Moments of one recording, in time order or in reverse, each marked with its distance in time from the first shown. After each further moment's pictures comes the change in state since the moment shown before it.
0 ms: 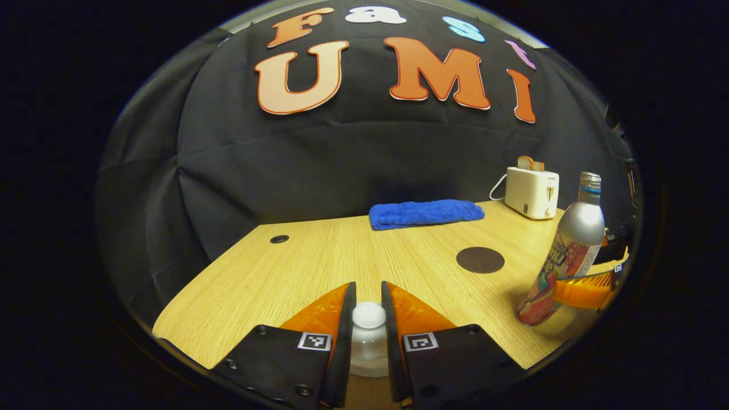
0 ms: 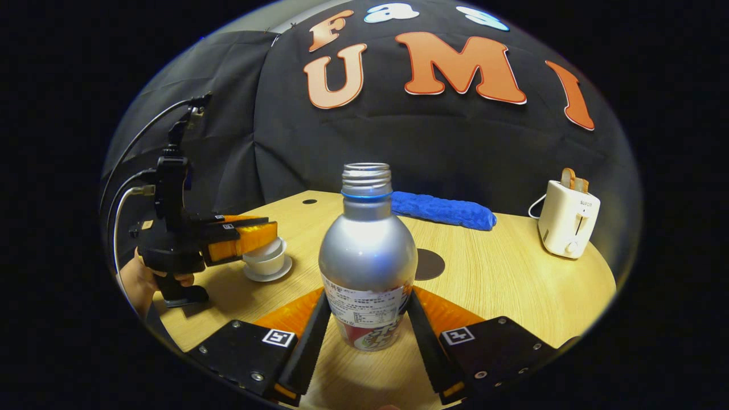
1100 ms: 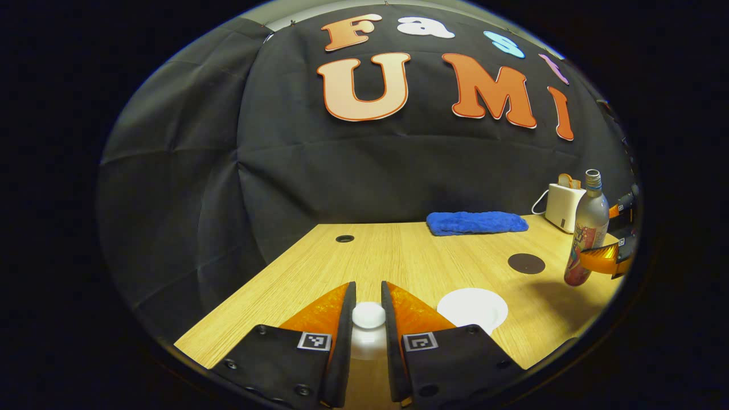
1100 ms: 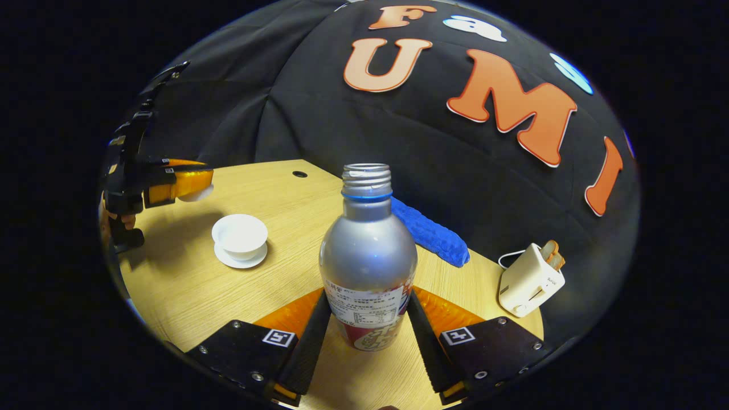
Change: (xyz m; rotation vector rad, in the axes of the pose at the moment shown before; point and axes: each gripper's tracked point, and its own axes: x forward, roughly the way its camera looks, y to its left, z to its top) left arm -0.057 0.113 -0.006 -0.050 -0.015 0.203; right arm 0.009 0.001 0.050 -0.396 0.106 -0.131
